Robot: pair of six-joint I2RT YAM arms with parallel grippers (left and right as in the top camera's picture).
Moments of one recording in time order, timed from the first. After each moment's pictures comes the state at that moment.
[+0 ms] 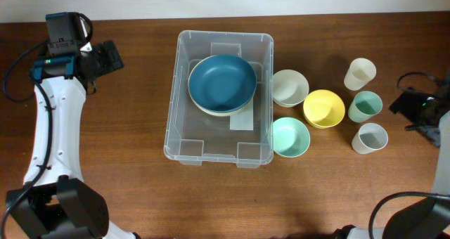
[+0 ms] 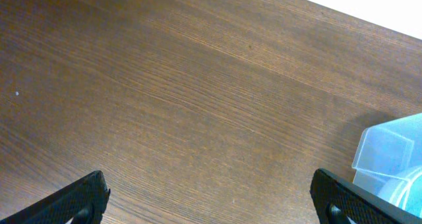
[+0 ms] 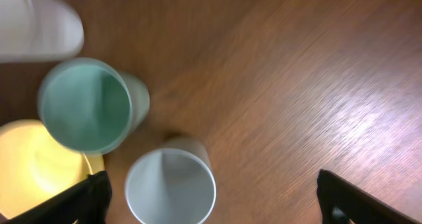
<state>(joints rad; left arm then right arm) 0.15 1.74 1.64 -0.81 -0.11 -0.19 -0.53 1.56 1.37 -1.06 0.05 0.29</state>
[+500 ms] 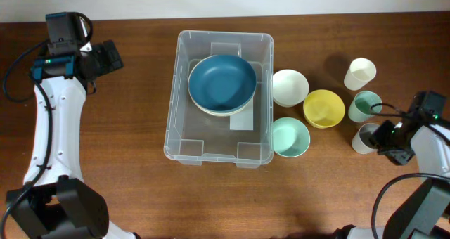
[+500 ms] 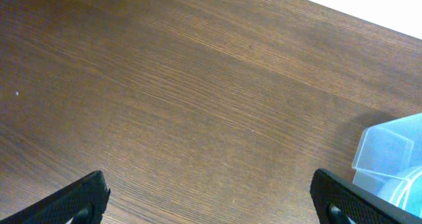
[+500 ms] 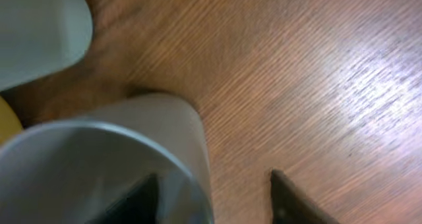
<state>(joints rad) 0.15 1.74 1.64 -0.81 -0.11 -0.19 -0.53 1.58 1.00 -0.80 -0.01 0.29</state>
